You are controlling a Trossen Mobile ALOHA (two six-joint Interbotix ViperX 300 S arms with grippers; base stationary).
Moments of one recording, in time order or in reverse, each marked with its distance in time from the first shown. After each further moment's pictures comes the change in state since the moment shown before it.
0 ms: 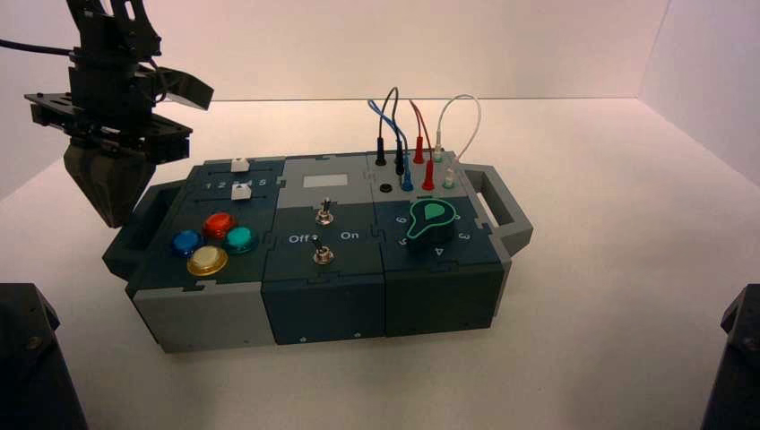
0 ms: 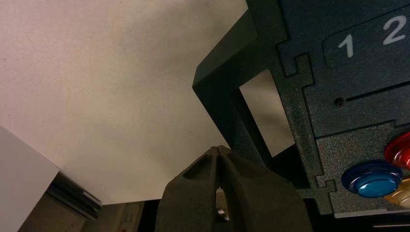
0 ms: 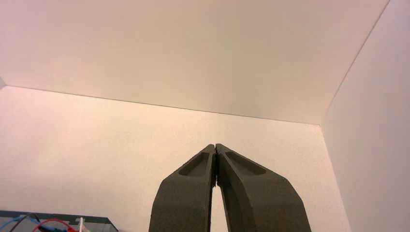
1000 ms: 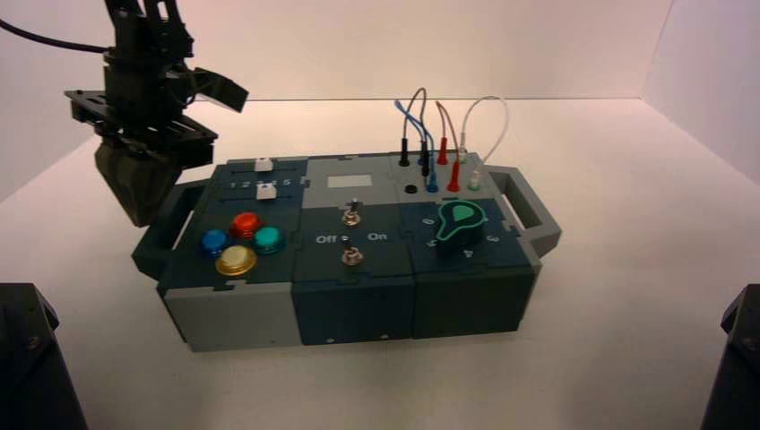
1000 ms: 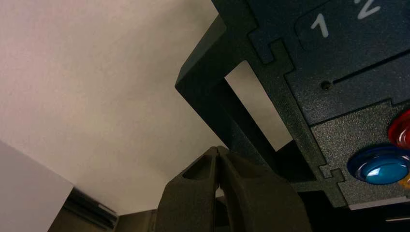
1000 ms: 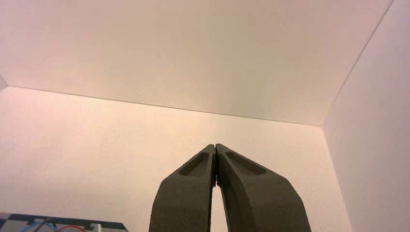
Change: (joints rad) left arm -0.158 0.017 -0.028 -0.025 -0.006 0.021; right arm 0.000 0.000 0.000 0.002 0.000 0.000
